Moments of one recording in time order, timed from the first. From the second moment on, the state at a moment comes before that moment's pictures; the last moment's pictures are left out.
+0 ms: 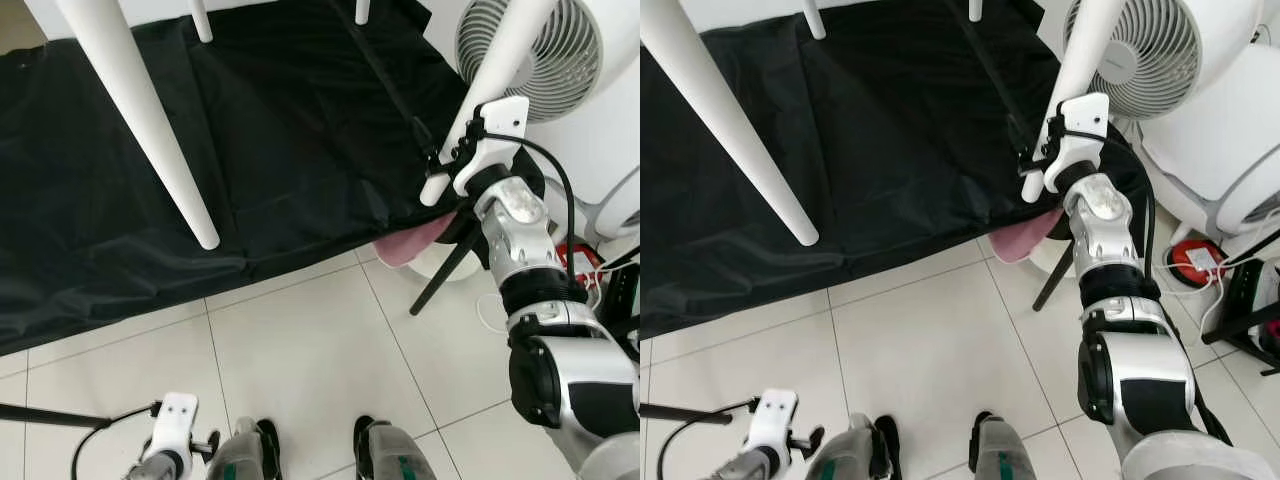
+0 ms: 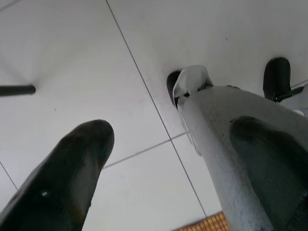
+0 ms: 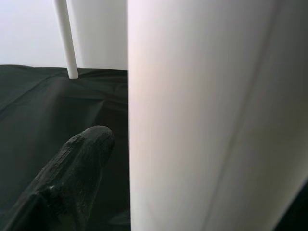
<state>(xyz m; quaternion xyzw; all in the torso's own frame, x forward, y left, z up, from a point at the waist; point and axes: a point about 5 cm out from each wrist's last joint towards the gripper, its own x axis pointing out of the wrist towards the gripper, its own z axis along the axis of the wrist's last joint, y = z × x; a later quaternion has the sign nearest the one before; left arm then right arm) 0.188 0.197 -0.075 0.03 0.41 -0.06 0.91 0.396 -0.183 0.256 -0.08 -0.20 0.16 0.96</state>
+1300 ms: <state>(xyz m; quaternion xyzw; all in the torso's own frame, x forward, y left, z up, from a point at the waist) 0.179 0.195 -0.081 0.04 0.43 -0.05 0.90 0.334 -0.184 0.228 -0.04 -0.25 0.03 0.97</state>
